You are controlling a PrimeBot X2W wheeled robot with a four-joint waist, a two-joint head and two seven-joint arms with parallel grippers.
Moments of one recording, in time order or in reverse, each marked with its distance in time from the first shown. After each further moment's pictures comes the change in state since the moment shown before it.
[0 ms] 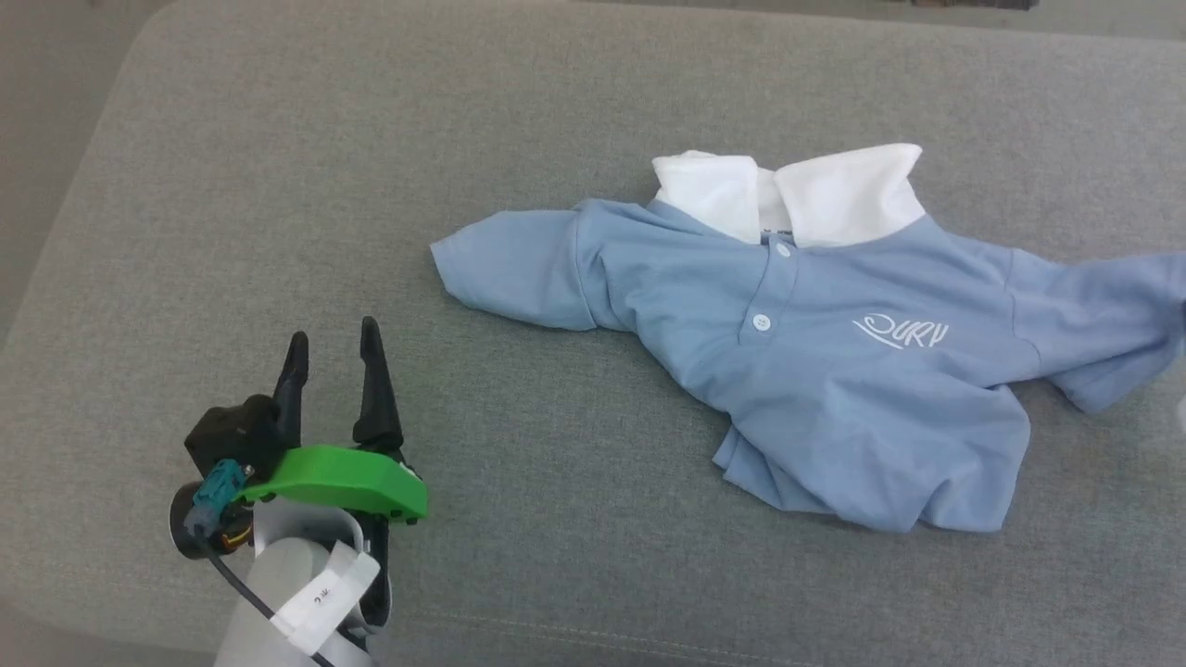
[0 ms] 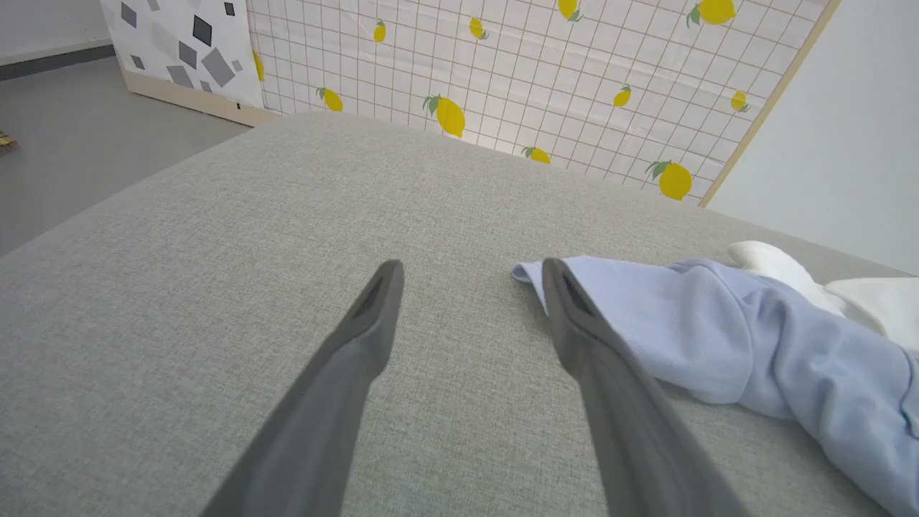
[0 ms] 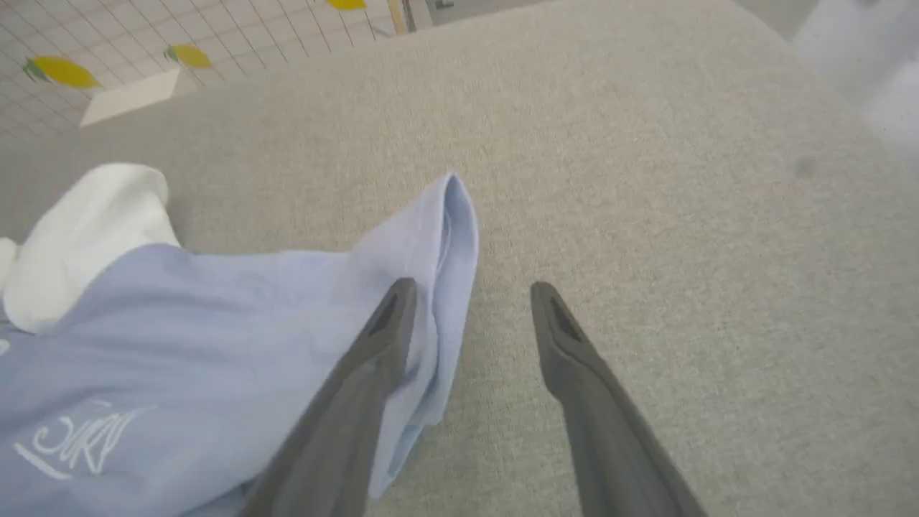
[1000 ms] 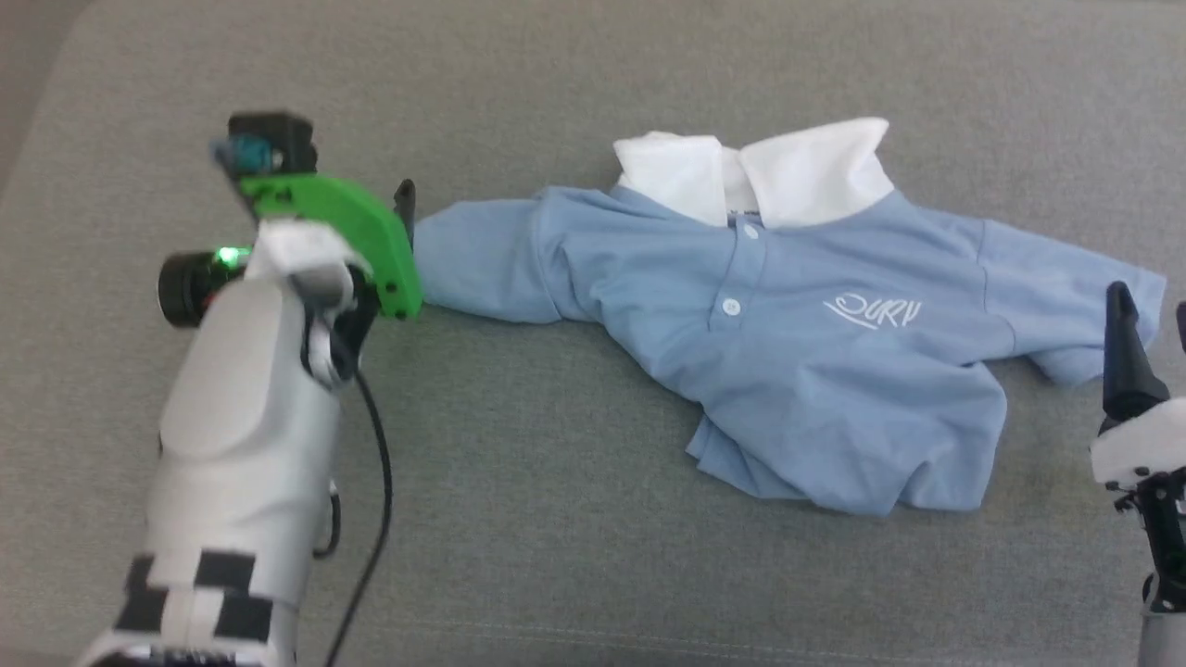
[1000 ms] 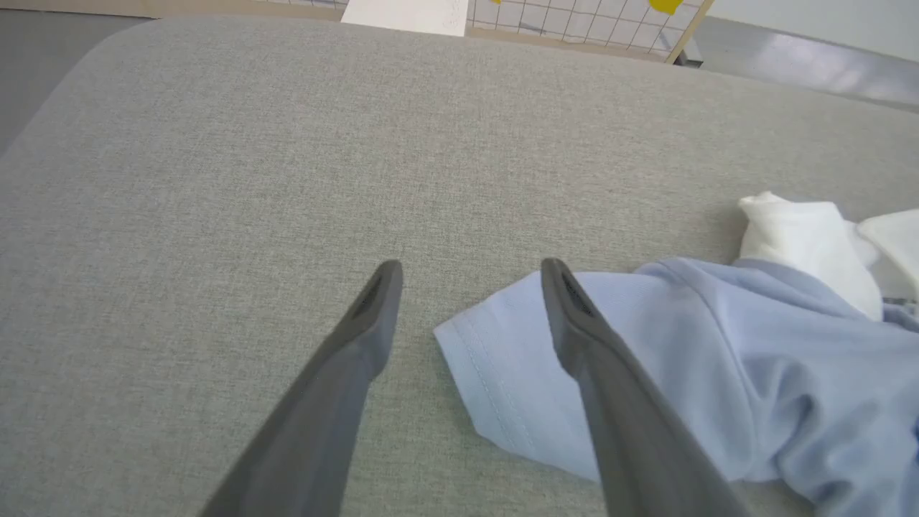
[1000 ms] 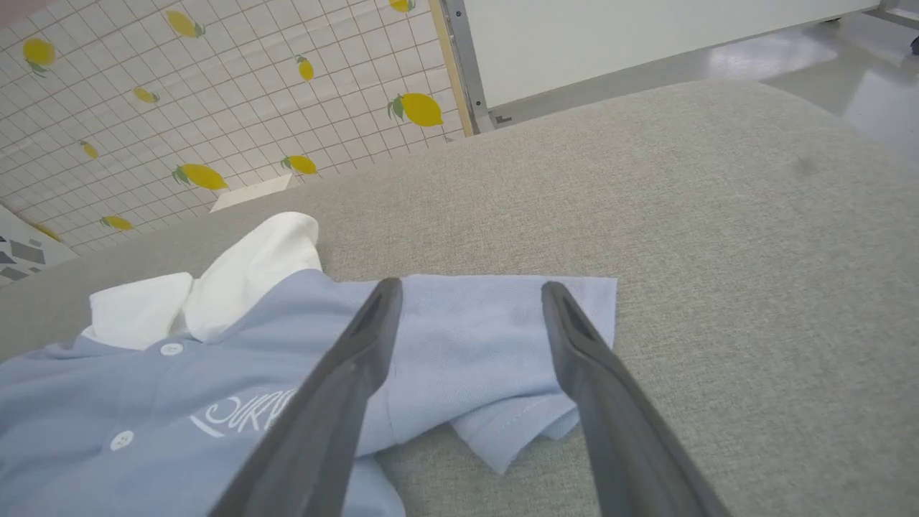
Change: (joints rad) left arm -0.519 0.090 -0.096 0.344 -0.019 -0.023 0.569; right arm 0.200 0.149 0.107 -0.287 0.111 0.000 -0.272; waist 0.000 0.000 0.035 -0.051
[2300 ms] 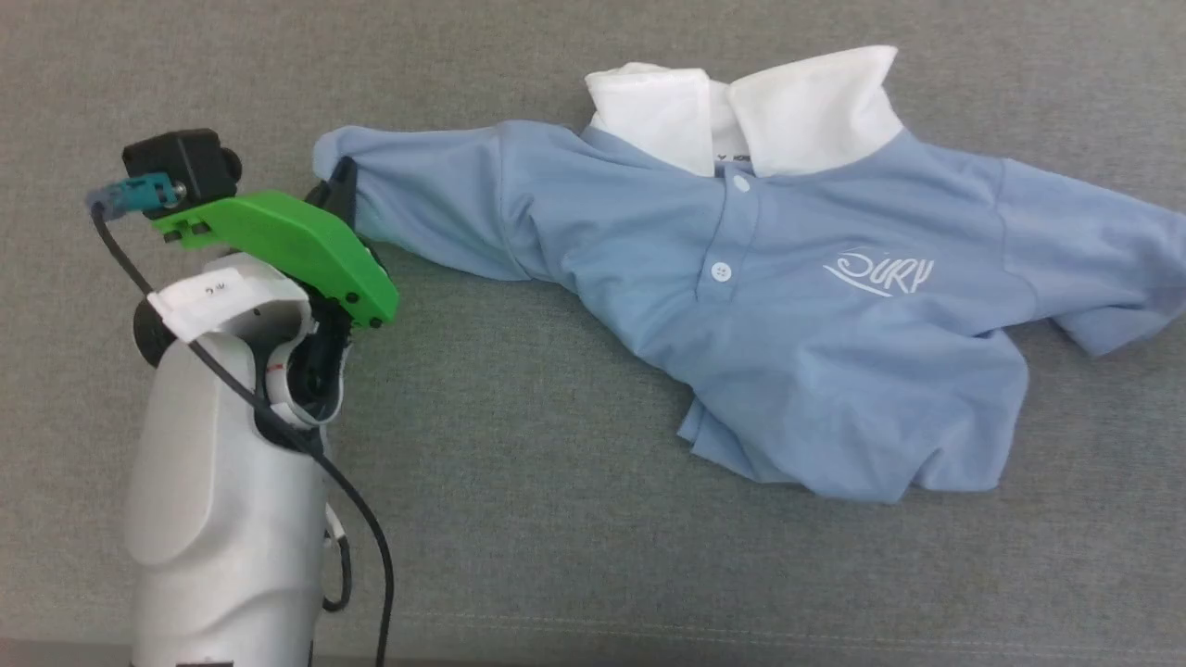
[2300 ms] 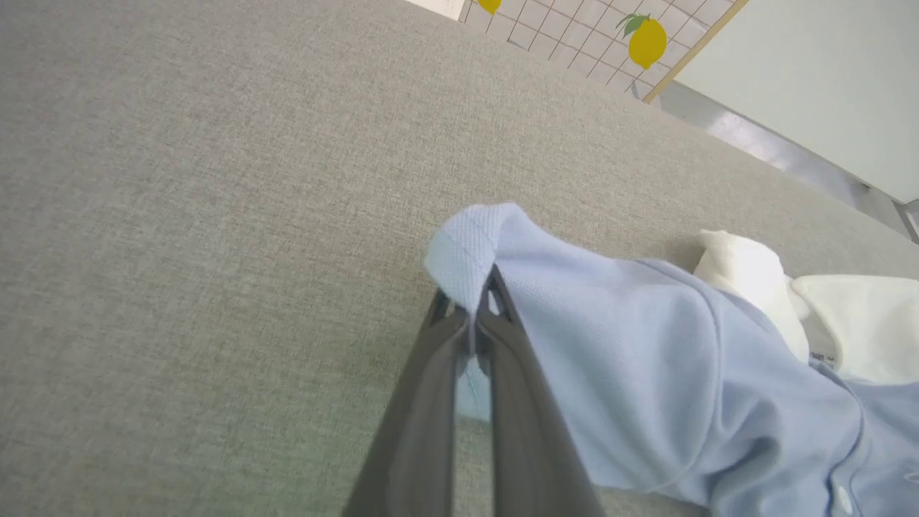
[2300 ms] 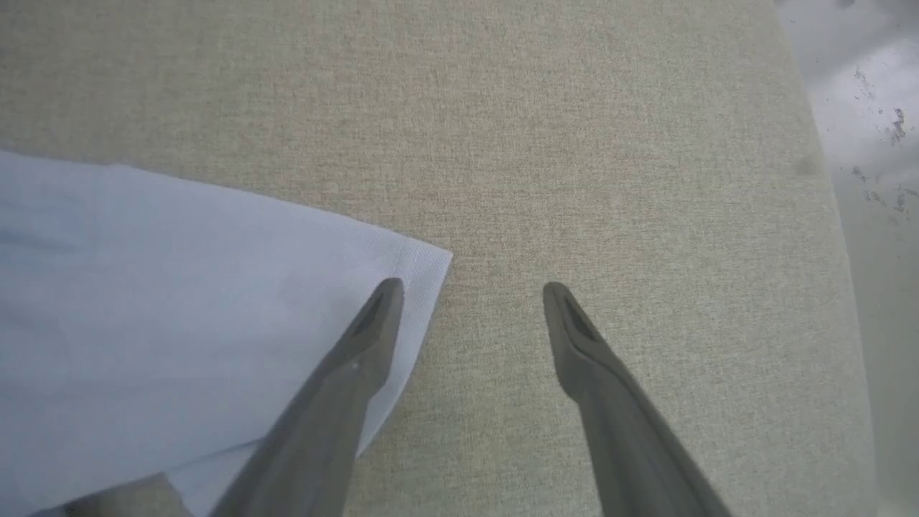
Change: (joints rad) left arm 0.185 -0.035 0.111 -0.421 -0.142 0.086 0.074; right arm -0.307 -0.288 0.070 0.150 -0.170 0.000 0.589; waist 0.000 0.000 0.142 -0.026
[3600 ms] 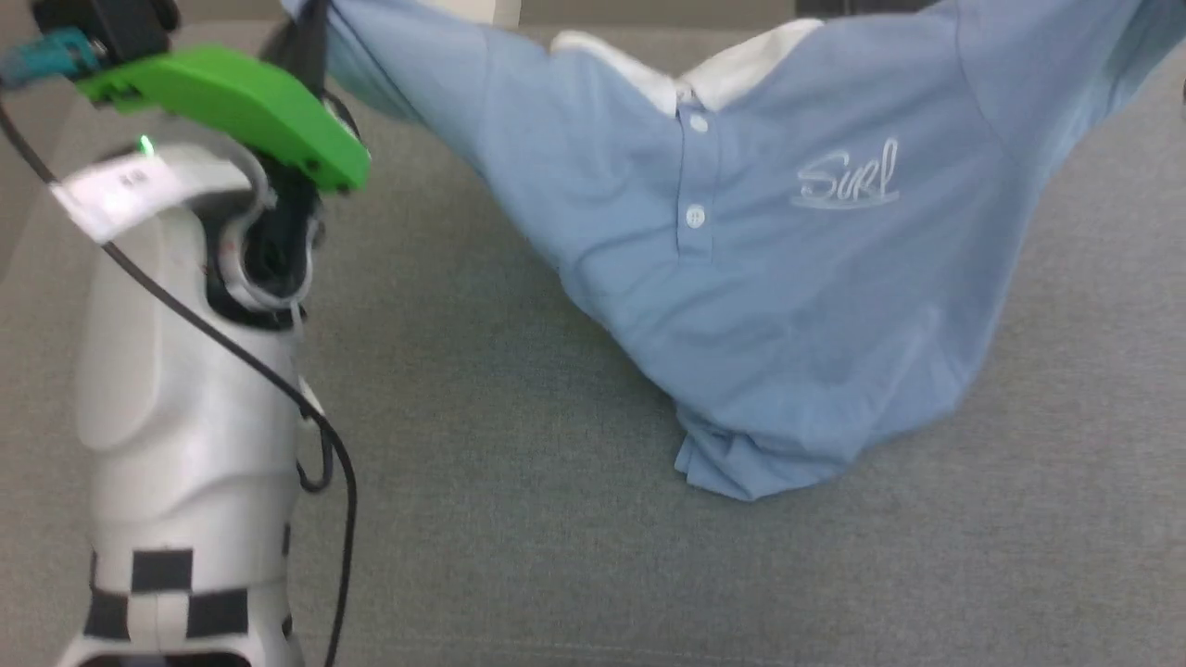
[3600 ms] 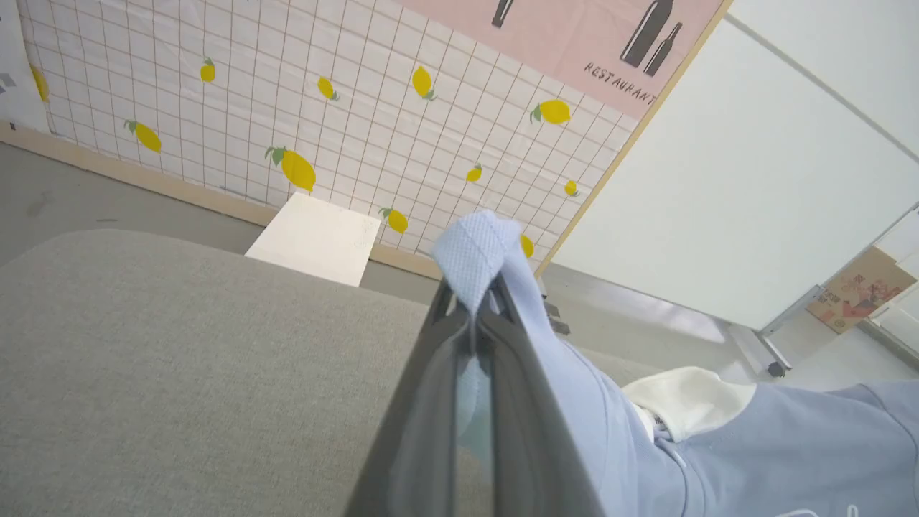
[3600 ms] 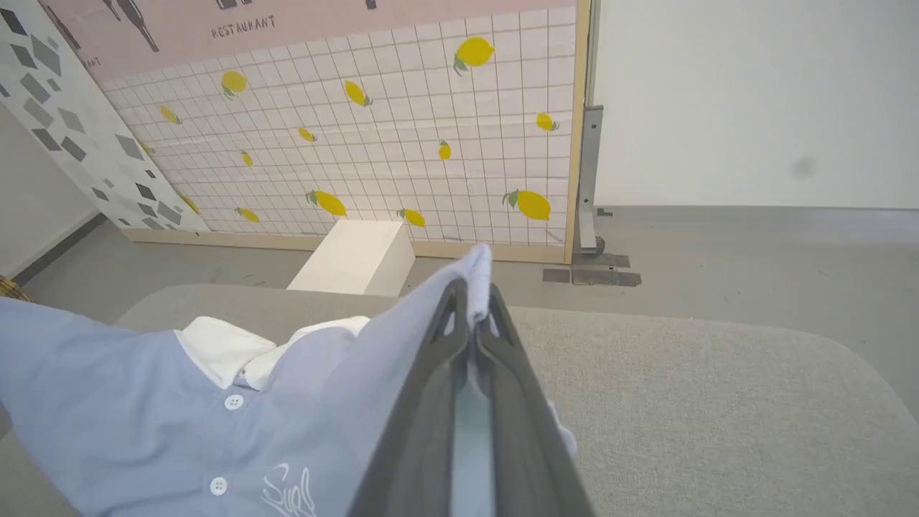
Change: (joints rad) left arm -0.213 0.013 0.005 0.063 -0.081 -0.059 -0.086; right arm -0.308 0.054 0.136 -0.052 0.314 0.000 -0.064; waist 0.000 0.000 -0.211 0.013
